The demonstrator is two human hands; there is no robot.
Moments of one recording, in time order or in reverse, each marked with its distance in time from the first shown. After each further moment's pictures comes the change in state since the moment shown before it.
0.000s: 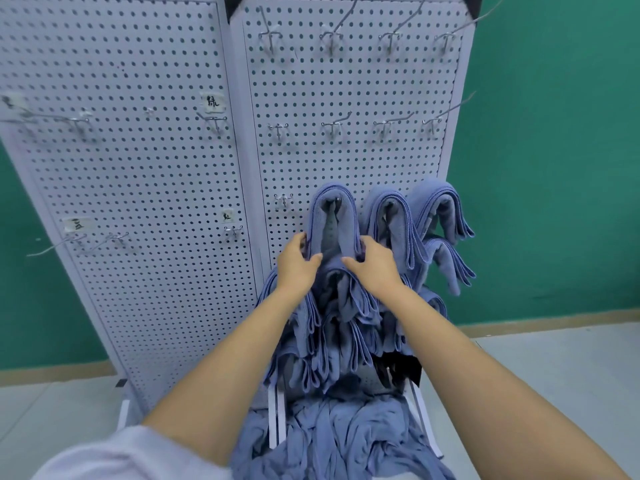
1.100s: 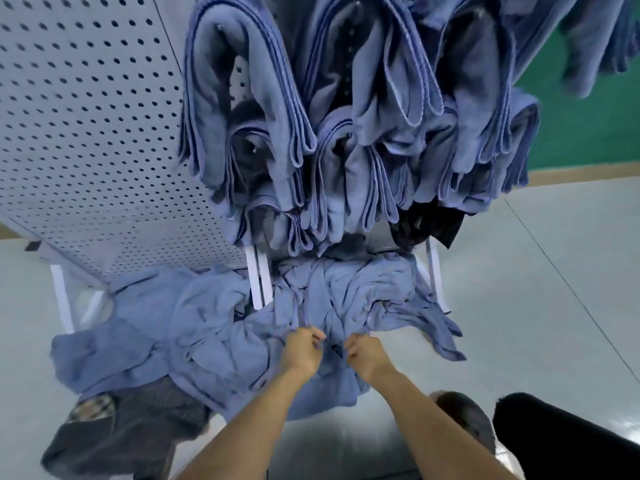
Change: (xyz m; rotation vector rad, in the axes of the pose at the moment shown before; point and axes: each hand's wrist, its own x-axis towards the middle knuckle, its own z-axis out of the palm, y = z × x) left_hand -0.194 -0.374 0.177 0.305 -0.600 -0.525; right_hand -0.204 0.311 0.277 -0.261 -0.633 0.410
